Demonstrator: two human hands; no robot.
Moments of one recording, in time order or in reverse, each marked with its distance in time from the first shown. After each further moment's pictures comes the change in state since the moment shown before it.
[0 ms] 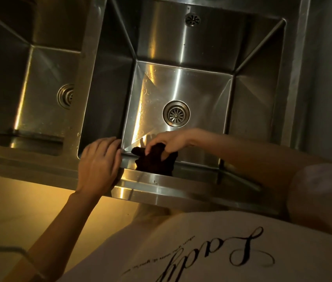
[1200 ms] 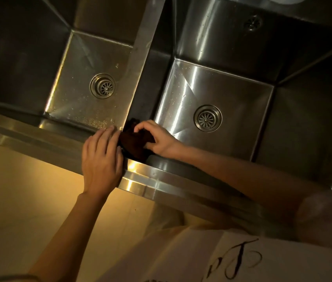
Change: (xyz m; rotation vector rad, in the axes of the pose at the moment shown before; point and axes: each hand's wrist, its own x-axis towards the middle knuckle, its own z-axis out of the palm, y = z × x) left_hand -0.026 -0.075 0.005 0.028 0.244 -0.153; right_hand 0.120 -0.058 0.040 0.217 0.612 -0.397
